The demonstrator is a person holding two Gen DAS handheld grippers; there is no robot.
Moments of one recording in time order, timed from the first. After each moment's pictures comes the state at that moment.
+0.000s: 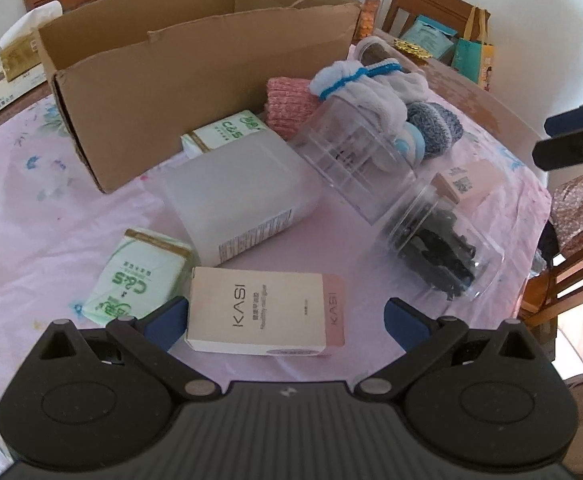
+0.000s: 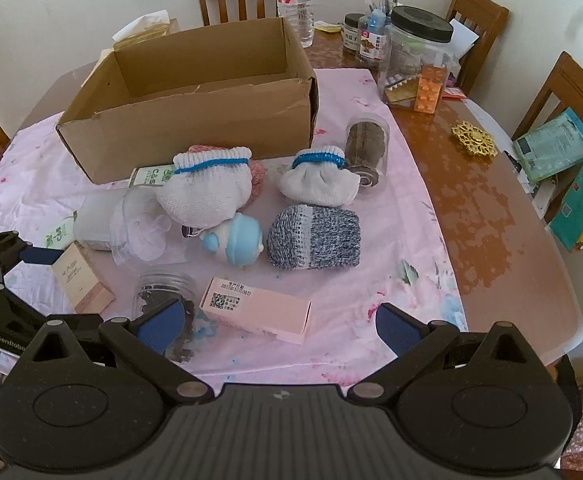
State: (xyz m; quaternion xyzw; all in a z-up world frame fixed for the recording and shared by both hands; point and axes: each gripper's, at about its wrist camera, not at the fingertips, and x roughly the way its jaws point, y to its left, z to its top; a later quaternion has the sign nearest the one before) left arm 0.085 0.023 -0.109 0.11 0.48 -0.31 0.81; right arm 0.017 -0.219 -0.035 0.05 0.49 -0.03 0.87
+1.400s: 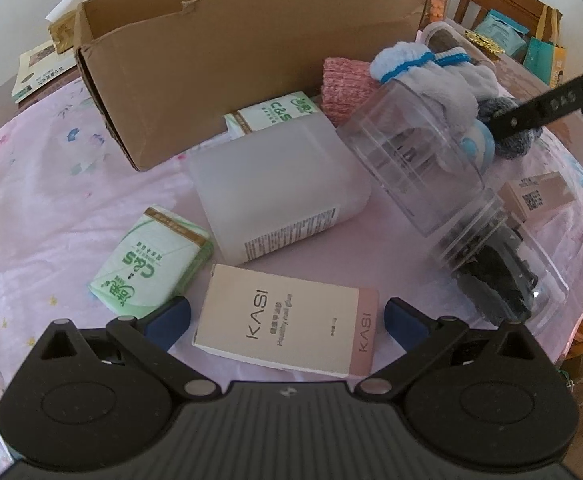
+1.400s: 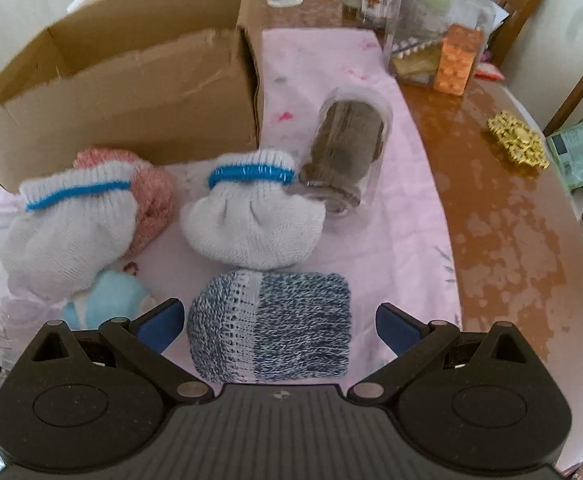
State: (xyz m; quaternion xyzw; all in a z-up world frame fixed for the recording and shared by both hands) left arm 0.095 0.001 -0.123 0.12 0.50 -0.21 0.83; right arm 0.124 -0.287 -0.117 0.04 0.54 0.00 0.84
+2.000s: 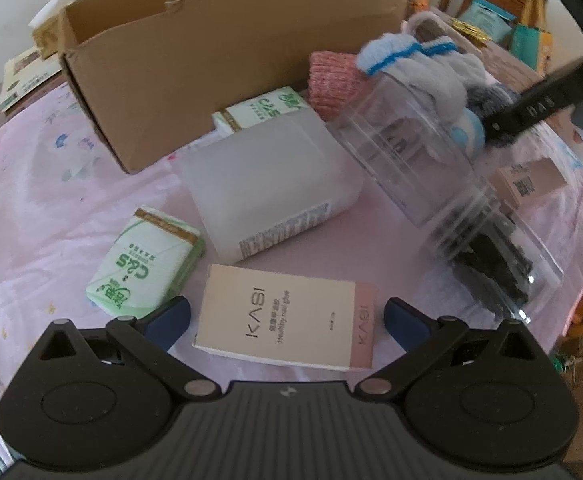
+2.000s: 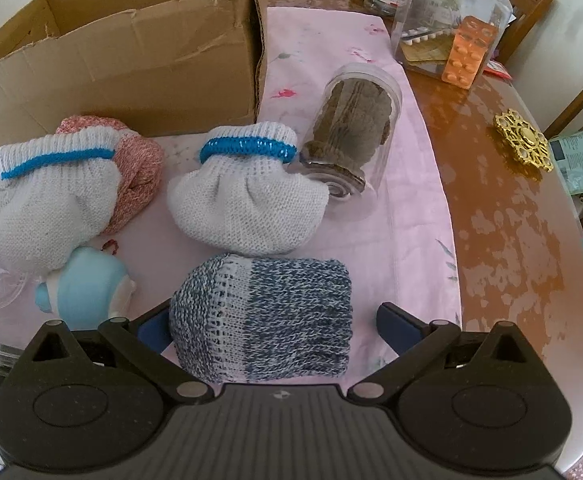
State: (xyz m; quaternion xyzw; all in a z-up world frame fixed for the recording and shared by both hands) left arm 0.096 0.000 -0.122 0.15 0.51 -0.24 0.82; right arm 0.124 -0.283 -0.126 0.00 0.55 -0.01 0.83
